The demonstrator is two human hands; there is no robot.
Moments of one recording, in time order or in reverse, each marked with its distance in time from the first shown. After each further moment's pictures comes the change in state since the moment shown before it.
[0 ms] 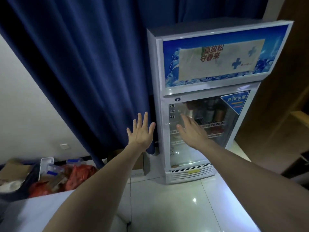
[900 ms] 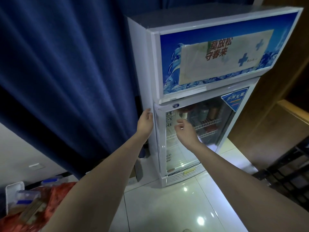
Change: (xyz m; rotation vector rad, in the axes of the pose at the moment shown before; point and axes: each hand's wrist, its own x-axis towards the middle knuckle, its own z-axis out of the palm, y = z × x) left_hand 0.176 0.020 0.021 -0.717 -0.042 0.025; right_hand 0.108 -0.021 0.040 0.624 0.169 0.403
